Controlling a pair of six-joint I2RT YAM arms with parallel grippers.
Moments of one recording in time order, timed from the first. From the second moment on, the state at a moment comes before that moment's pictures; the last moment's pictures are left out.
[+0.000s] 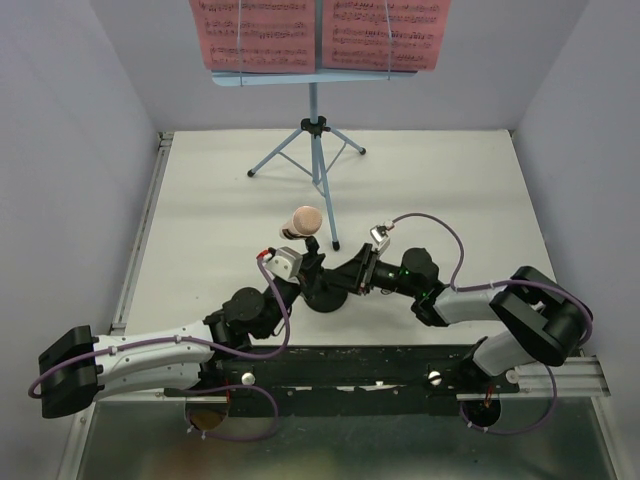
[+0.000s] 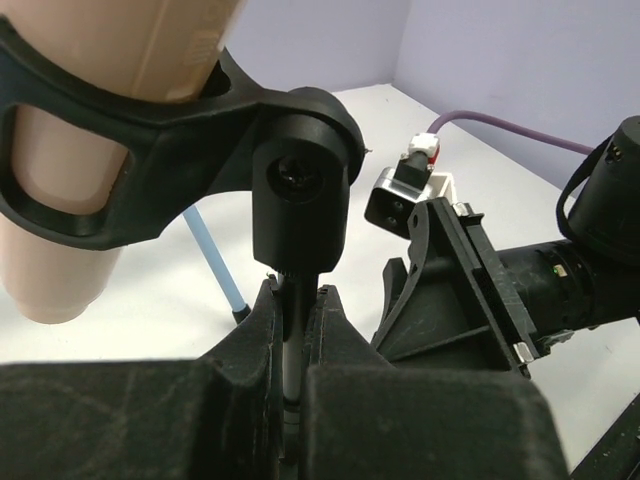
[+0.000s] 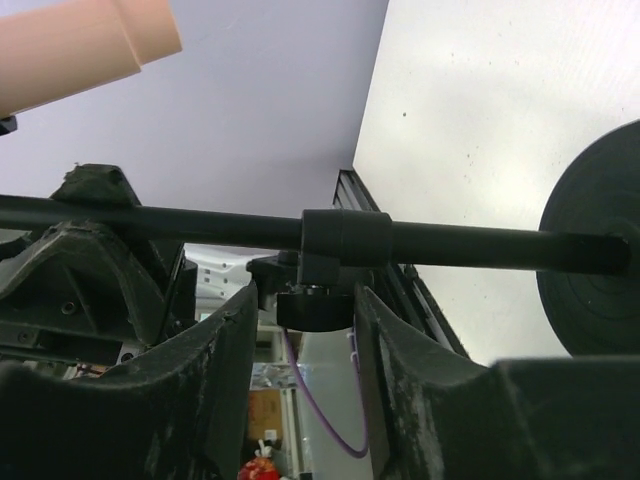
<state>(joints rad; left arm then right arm) -1.19 0.86 0.33 0.68 -0.57 -0.07 0.77 1.46 0.36 1.06 -0.46 1.28</state>
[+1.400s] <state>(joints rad) -1.19 0.97 0.40 0.68 -0.62 -0.07 1.20 1.25 0.66 0.23 0.39 0.21</state>
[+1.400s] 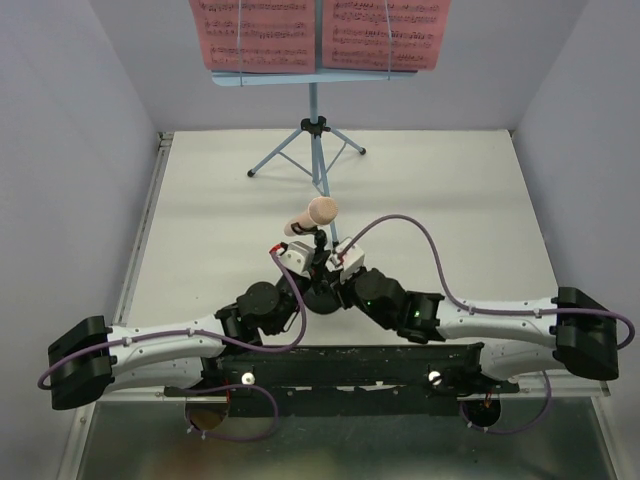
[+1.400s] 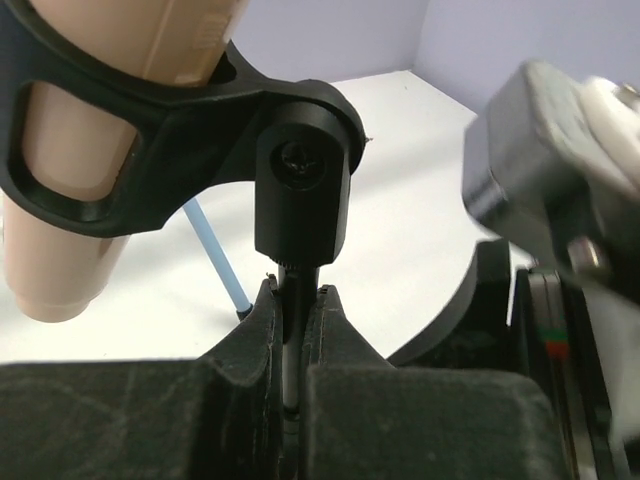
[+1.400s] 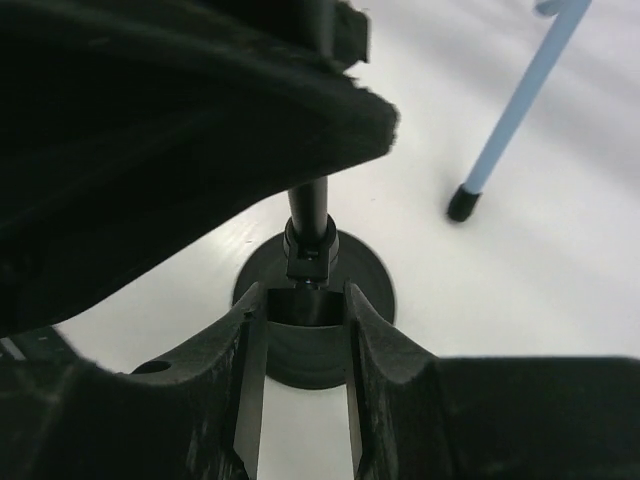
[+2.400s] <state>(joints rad) -1.20 0.98 0.40 0.71 -0.57 -0.11 1.48 1.25 0.57 0.53 0.90 -0.23</state>
